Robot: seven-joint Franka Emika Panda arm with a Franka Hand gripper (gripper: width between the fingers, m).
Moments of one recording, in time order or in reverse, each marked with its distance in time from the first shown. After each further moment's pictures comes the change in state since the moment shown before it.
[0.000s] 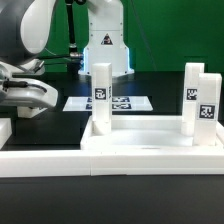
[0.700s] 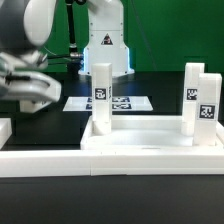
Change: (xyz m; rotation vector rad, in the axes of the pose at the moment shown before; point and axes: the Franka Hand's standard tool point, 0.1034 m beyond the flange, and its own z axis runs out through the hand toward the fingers) arm -0.024 -0.029 -0.036 -0.003 0.032 -0.021
